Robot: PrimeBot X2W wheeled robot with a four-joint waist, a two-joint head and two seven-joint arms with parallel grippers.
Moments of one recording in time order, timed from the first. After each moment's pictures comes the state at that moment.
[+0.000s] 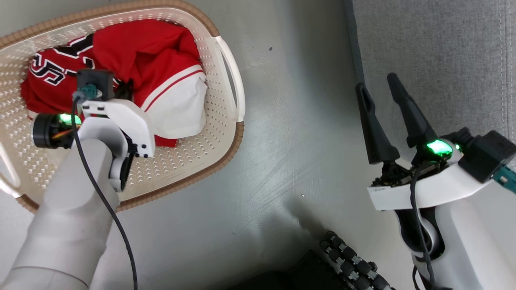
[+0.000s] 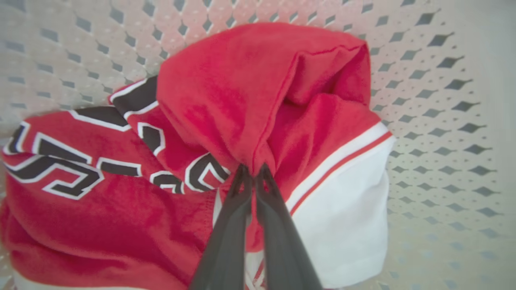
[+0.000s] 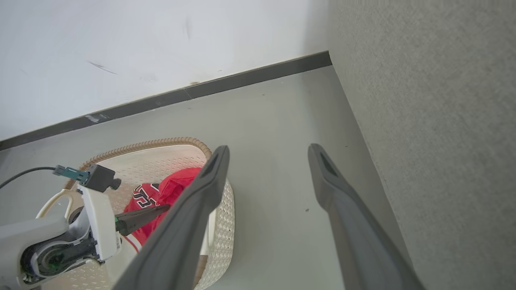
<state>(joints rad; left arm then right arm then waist) -0.87 0.13 -0.39 0.77 -0.42 0.09 0.04 -0.32 -0.04 0.17 -0.13 0.34 0.12 -0.26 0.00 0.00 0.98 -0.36</state>
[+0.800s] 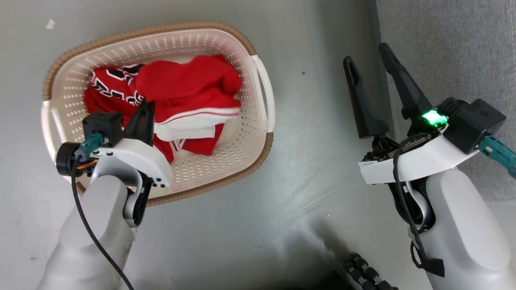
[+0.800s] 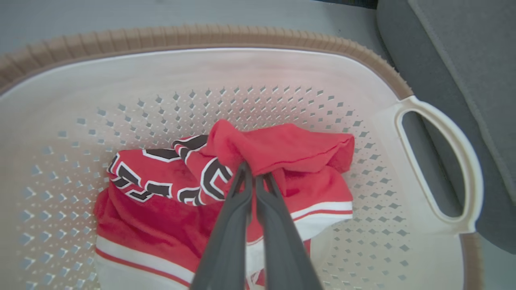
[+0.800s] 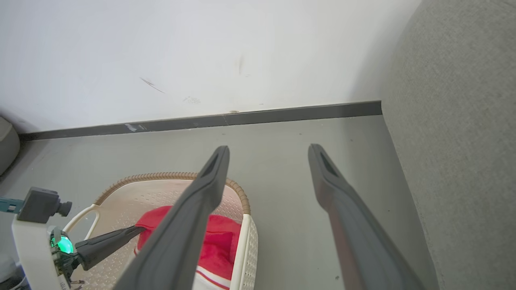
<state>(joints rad) -0.69 0.11 -0.36 0.62 -0.47 0.03 -0.19 -0.46 -0.04 0.20 -0.04 0.24 0.12 -0.26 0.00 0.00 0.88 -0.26</state>
